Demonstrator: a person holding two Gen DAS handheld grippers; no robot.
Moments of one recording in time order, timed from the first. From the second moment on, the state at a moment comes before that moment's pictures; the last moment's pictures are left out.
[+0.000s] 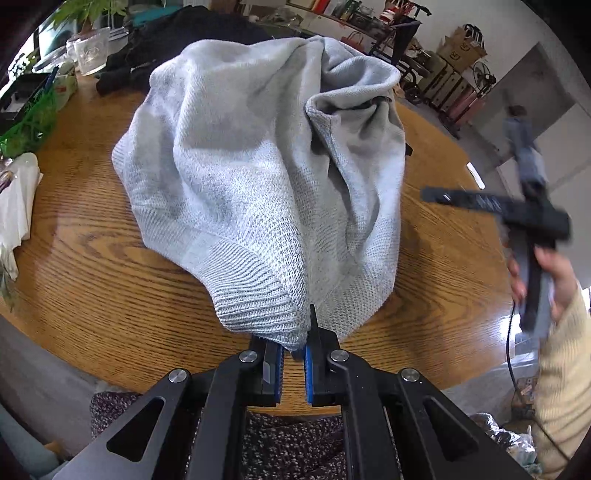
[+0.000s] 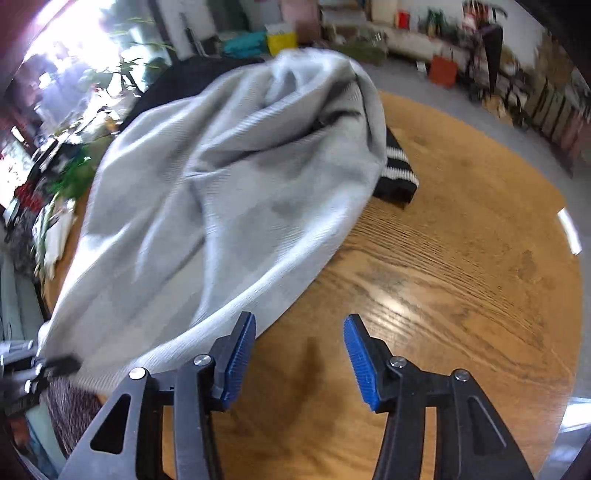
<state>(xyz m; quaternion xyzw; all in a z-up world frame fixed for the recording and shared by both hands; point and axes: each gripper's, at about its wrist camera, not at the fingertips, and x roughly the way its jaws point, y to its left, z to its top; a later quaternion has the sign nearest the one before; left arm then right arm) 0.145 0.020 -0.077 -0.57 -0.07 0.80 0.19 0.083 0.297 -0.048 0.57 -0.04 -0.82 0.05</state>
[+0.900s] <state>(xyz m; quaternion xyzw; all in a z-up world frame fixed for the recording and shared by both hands) 0.158 0.015 -0.065 -0.57 -0.06 0.80 0.19 0.033 0.295 -0.028 0.55 0.04 -0.84 0.02</state>
